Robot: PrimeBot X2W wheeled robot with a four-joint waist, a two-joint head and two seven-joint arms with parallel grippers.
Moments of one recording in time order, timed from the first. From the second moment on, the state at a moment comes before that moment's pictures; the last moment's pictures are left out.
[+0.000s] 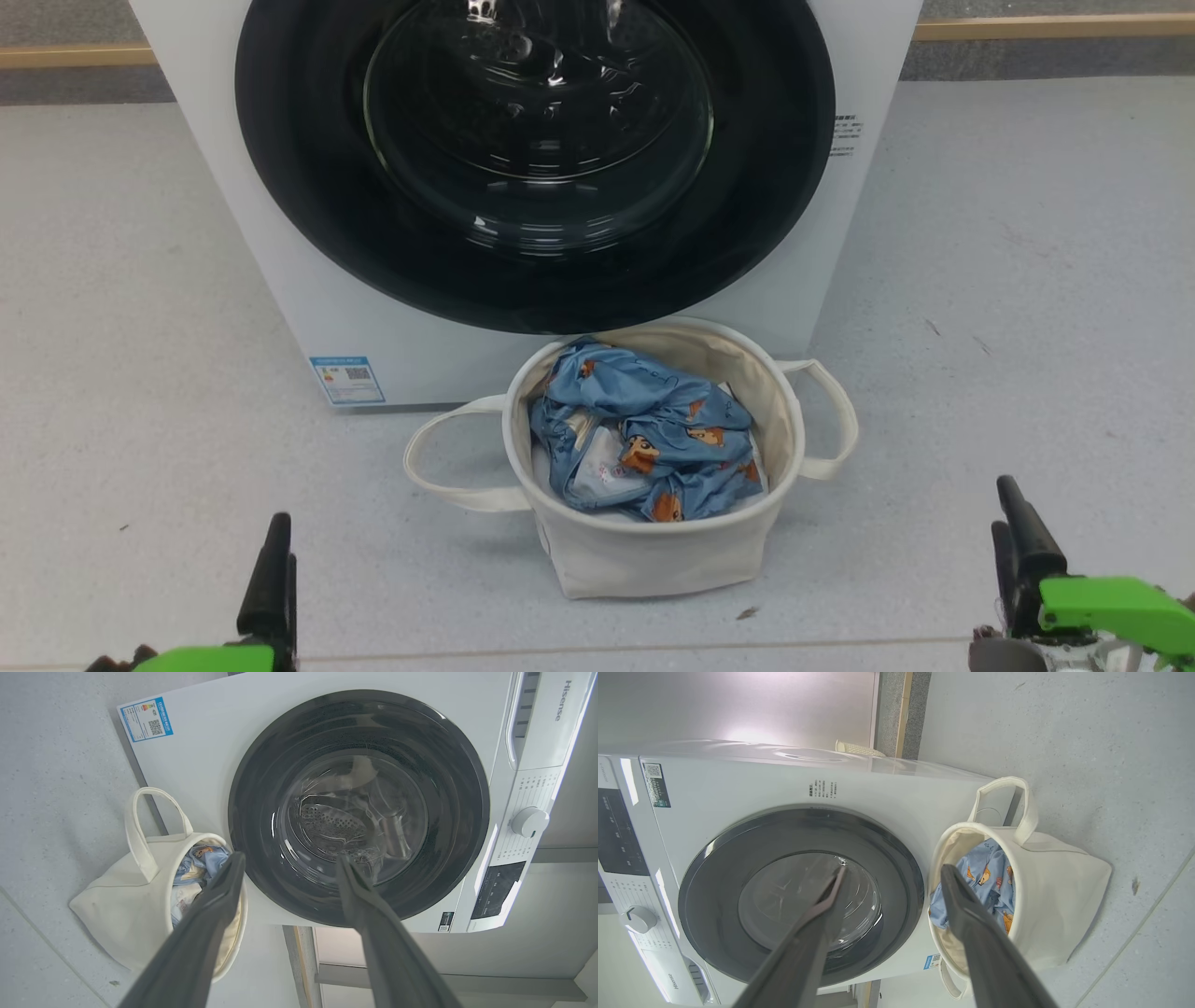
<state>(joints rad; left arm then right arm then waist) -0.04 0.03 0.07 0.30 -1.47 -0.12 0.04 -0.05 -0.04 -0.13 0.29 1.44 0.13 0.04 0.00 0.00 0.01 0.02</state>
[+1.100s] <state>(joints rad) -0.09 0.03 0.04 0.20 -0.93 -0.11 -0.05 -0.16 -0.04 -0.01 0.14 0.90 0.13 -0.05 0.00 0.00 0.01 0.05</state>
